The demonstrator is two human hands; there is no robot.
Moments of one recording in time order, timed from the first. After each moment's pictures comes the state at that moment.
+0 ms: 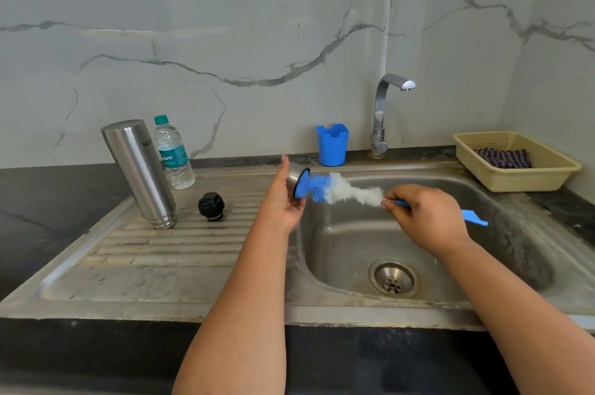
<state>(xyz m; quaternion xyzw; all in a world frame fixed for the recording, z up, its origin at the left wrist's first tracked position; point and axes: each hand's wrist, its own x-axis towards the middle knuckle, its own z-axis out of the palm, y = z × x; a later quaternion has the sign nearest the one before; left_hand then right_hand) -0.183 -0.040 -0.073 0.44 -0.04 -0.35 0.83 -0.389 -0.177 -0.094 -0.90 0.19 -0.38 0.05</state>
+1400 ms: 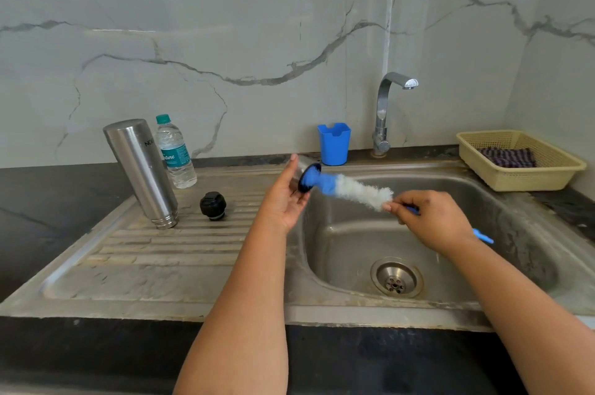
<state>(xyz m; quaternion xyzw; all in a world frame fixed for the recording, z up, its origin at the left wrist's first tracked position) -0.178 -0.037 -0.076 0.46 -0.12 -0.34 0.81 -0.391 -0.181 -0.097 -0.90 0.22 -0.31 0.20</state>
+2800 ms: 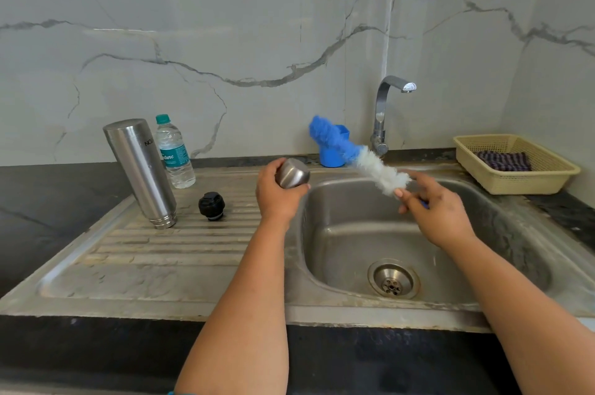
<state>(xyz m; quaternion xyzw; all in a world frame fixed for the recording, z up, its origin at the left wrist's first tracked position) -0.160 -0.045 -0.102 0.71 -0.24 0.04 0.66 -0.392 -0.187 -0.091 -0.85 0.28 -0.37 0.26</state>
